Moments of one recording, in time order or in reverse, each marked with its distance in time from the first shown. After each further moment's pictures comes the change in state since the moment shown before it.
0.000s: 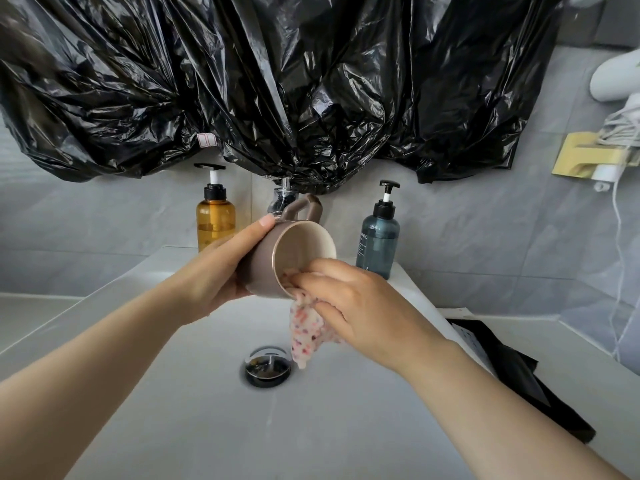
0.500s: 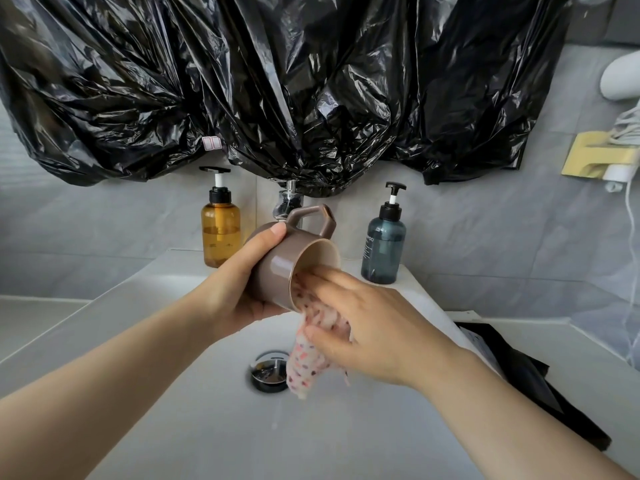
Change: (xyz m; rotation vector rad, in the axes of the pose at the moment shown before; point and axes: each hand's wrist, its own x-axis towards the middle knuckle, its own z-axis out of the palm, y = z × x) left_hand -0.004 -0.007 0.020 -0.319 0.047 -0.078; right_hand -0.006 -0.006 -0.004 -0.002 -0.124 0.133
